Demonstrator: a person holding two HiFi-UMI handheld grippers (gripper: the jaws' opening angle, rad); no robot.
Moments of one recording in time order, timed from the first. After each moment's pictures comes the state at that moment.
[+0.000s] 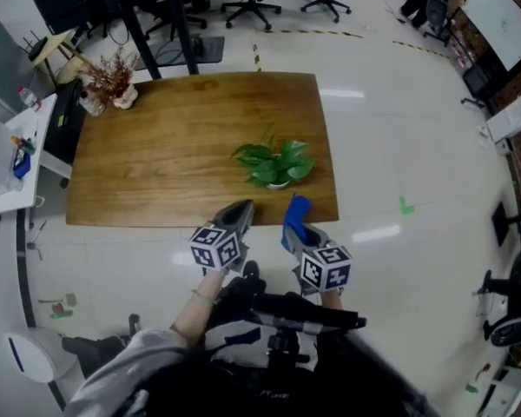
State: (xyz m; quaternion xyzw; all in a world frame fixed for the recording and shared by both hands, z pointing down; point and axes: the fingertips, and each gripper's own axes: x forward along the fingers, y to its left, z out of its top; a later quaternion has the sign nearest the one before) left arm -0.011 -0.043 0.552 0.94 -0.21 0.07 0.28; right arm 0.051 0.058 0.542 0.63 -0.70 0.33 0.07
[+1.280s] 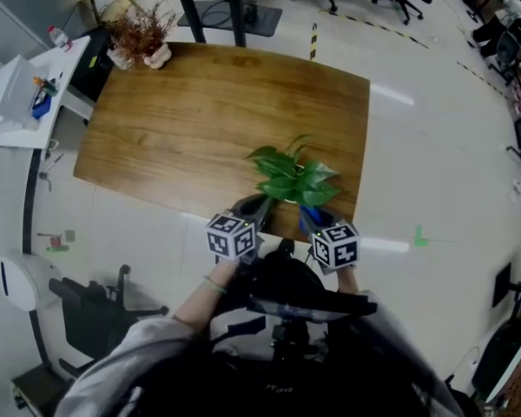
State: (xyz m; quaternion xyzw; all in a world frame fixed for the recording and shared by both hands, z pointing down) left arm 0.031 -0.078 0.596 0.89 -0.28 0.09 0.33; right arm 0.116 -0.028 0.610 0.51 -0.77 0.32 0.23
